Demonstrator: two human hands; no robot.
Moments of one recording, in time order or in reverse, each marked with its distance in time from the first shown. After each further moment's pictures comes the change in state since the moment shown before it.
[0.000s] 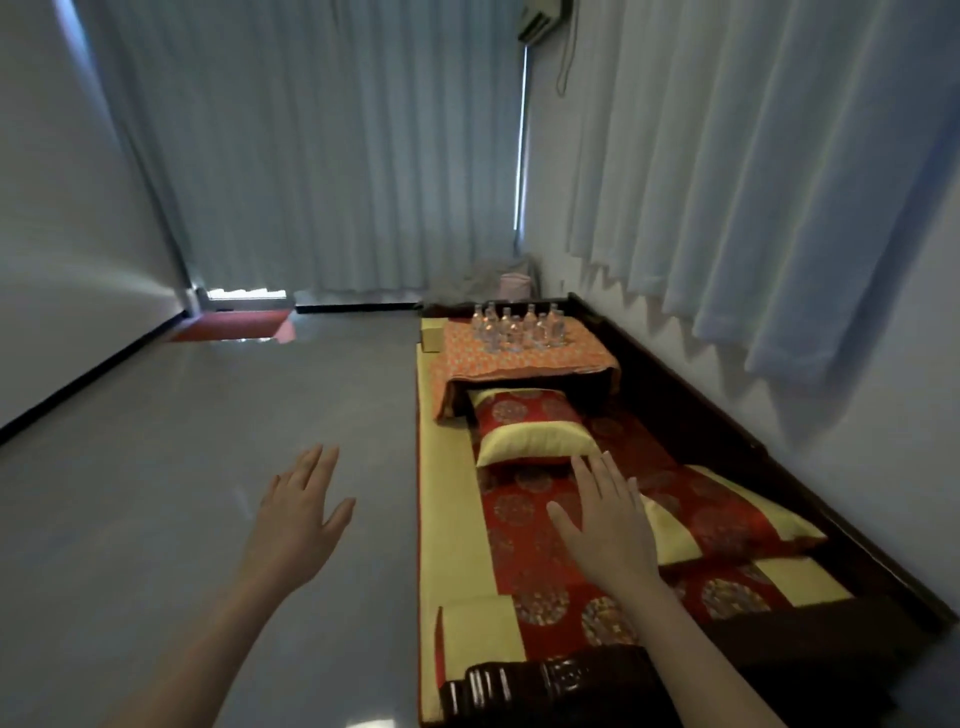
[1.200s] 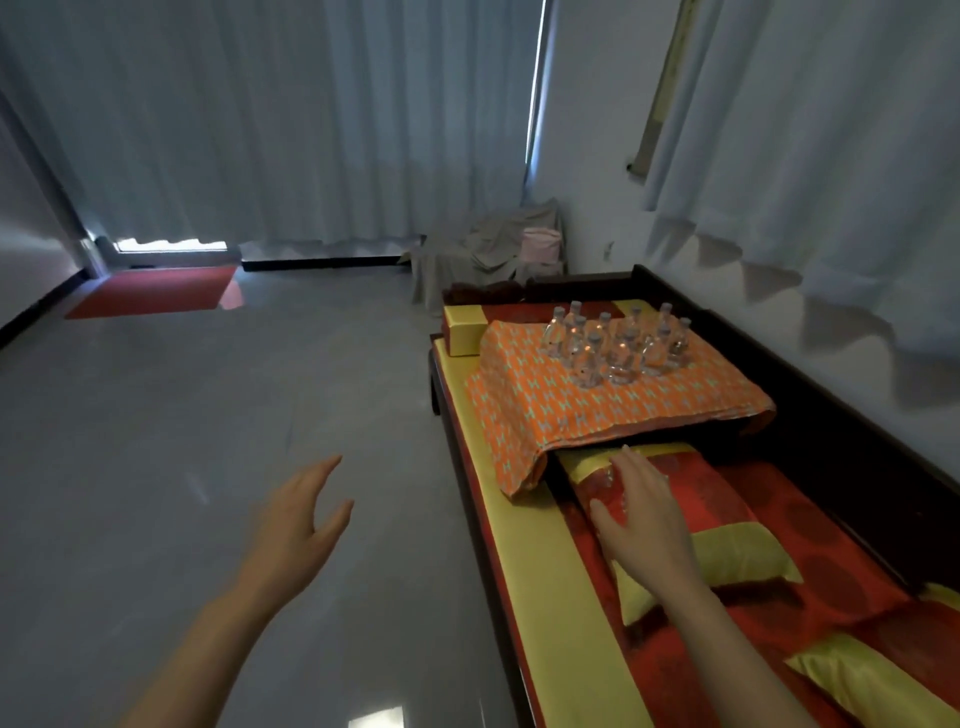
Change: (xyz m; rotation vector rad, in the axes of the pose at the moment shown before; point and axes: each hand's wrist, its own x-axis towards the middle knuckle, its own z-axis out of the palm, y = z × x) left_hand 0.620 -0.364 0.144 -0.269 -0.157 -0.009; right_hand 0.578 -0.219 0.310 0.177 -0.055 0.182
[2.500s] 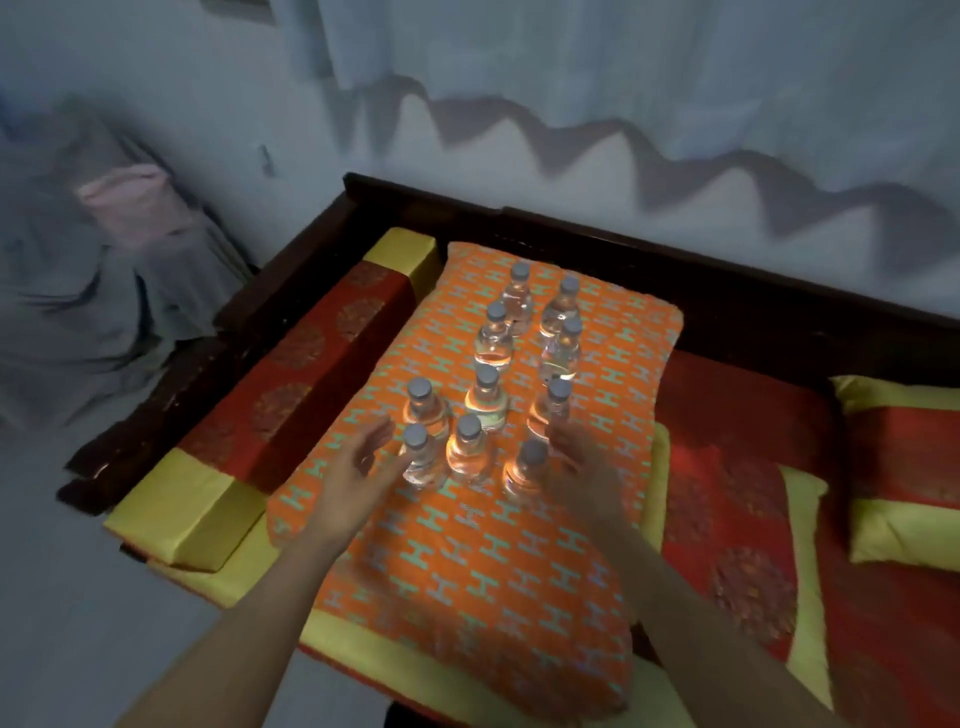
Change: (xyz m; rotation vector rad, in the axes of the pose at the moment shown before) left_hand 0.771 0.125 0.443 -0.611 -0.946 0.278; right_hand 0.568 0.160 0.187 0.662 0.562 0.901
